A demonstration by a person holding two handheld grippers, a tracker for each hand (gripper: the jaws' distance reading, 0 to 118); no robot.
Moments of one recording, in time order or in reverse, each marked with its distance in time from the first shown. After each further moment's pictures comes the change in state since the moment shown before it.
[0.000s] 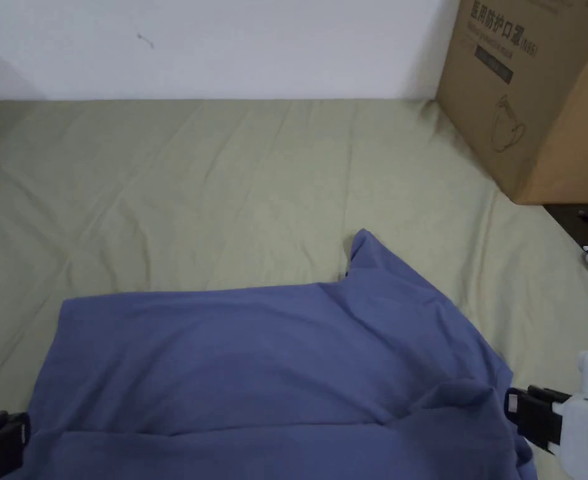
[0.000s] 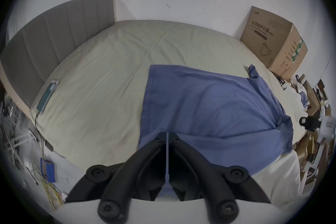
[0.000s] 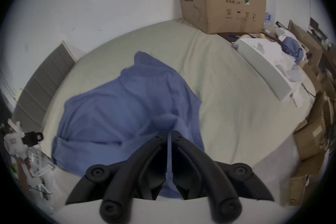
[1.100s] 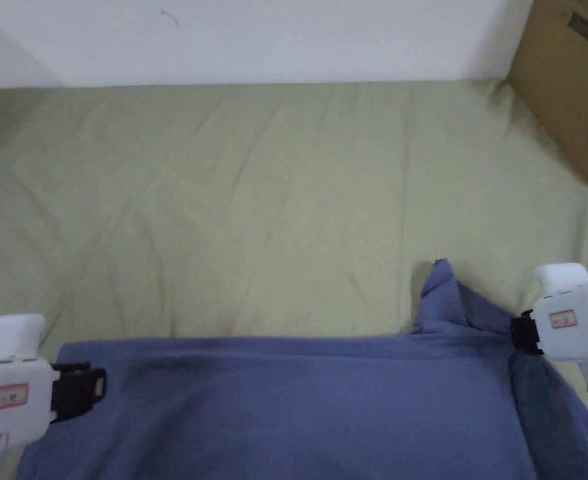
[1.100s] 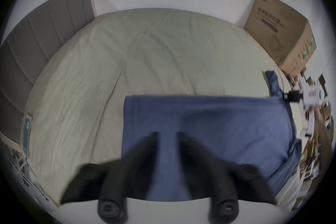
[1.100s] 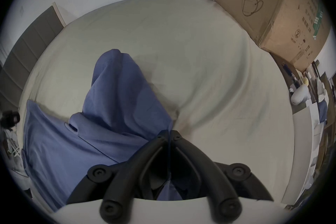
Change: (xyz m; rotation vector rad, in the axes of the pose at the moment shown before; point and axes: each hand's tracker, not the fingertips) left arm -0.005 0.124 -0.153 -0.128 -0.049 0.001; right arm -0.020 0.160 -0.249 -0.235 -0.085 0.310
